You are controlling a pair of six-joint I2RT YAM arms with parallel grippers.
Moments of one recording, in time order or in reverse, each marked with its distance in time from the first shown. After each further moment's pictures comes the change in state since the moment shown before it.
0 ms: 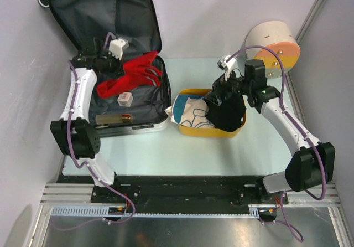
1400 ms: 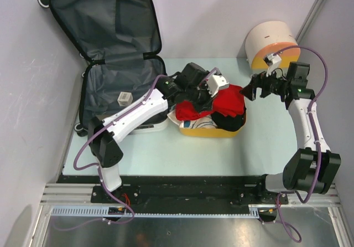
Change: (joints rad) left arm -0.901 0.064 0.049 0.094 -0.106 -0.281; right arm -0.443 -0.026 0.002 -0.195 -0.146 0.048
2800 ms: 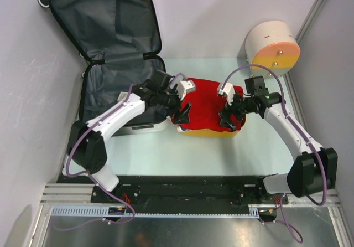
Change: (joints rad) left arm 0.257 -0.160 -0.454 0.155 0.216 0.075; right arm 0.389 -0.004 -0.100 -0.287 0.191 -0.494
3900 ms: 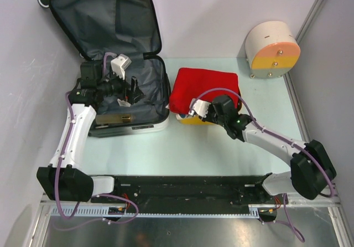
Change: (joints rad) left arm 0.556 -0.379 -0.050 -0.060 0.090 -0.085; right arm 0.431 -0.034 -0.274 0.591 0.726 -0.030
